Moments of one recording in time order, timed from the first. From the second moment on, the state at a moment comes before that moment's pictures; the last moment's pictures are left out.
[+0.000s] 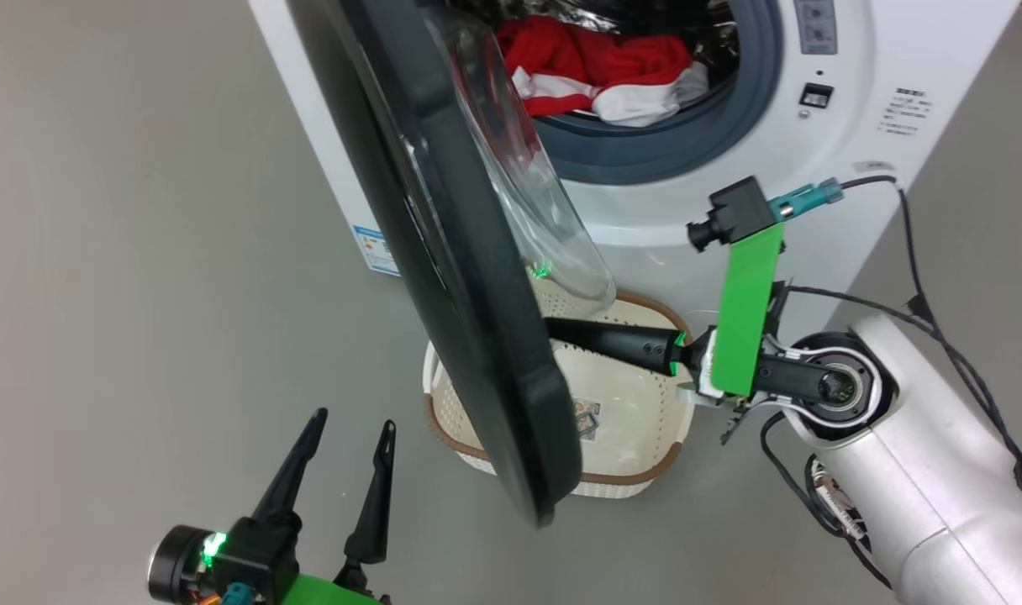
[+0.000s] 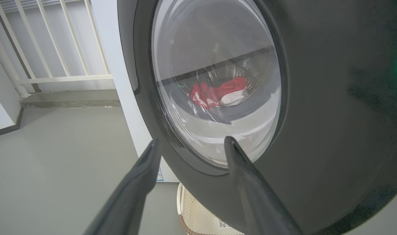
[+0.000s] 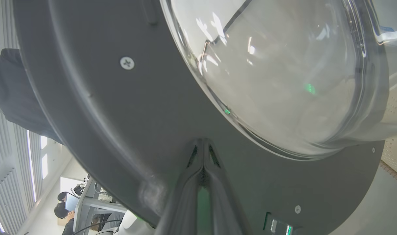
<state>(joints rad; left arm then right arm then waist) -0.06 0.04 -0.26 0.09 -0.12 -0.06 -0.25 -0.69 -0.26 0.50 0.28 1.58 0.13 0.78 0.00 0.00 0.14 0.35</state>
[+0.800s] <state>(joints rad) -0.06 0.04 -0.22 0.11 -0.12 -0.05 -0.25 -0.67 -0.22 0.55 0.27 1.57 0.13 0.80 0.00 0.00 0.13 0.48</state>
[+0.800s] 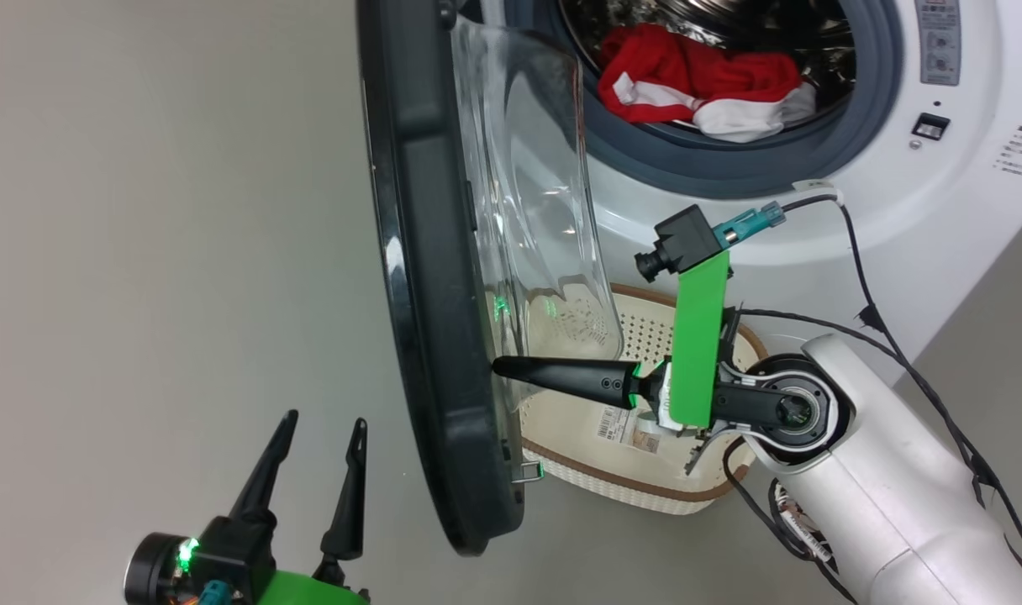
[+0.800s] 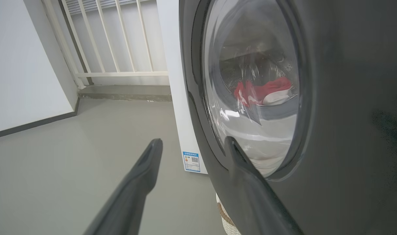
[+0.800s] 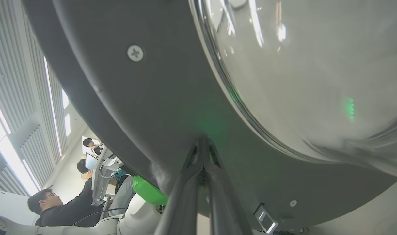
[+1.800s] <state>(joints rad) -0.06 0.04 -0.19 0.13 -0.12 -0.04 -0.25 -0.65 -0.16 0.59 0.27 1.57 0.13 0.80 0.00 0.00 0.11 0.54</state>
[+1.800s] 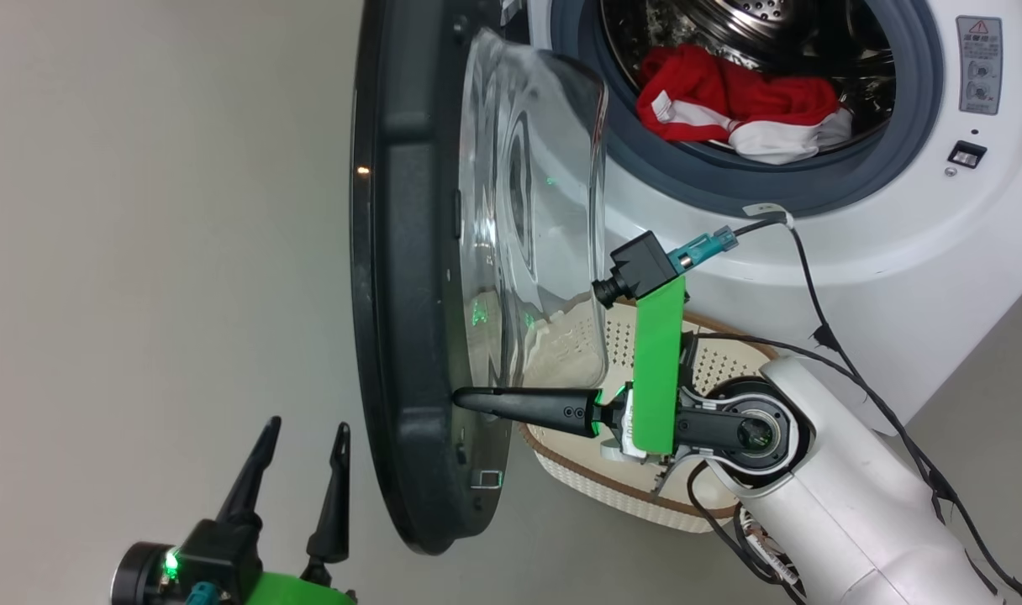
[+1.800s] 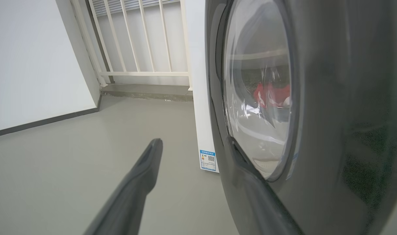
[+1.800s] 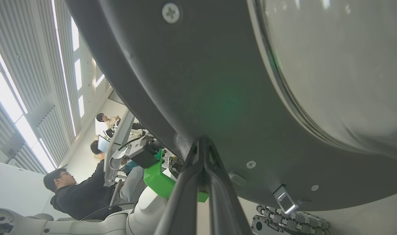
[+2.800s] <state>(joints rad) -0.05 0.04 -0.10 0.16 -0.12 -0.06 -0.25 -0.47 -0.37 0.59 0.36 1.41 0.13 0.34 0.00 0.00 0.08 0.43</state>
